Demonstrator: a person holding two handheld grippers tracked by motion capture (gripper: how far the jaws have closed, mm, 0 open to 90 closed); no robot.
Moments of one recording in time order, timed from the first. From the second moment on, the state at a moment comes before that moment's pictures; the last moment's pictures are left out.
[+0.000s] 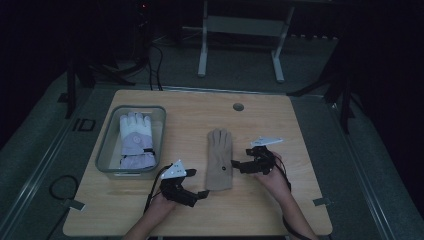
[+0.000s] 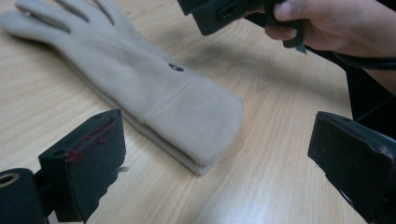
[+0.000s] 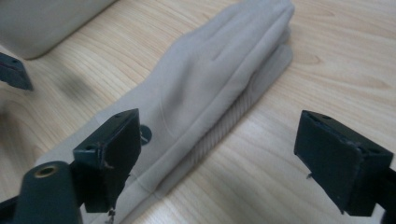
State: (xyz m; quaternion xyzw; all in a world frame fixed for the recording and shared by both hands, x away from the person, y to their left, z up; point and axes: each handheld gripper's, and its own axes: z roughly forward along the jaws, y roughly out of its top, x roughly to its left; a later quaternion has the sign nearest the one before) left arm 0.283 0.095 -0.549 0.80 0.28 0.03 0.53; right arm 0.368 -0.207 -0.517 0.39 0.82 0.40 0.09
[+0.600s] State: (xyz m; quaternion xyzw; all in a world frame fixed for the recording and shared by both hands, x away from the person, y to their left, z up) left arm 0.295 0.041 -0.545 0.87 0.17 0.08 0.46; right arm 0.422 -0.182 -0.508 0.44 0.79 0.41 0.07
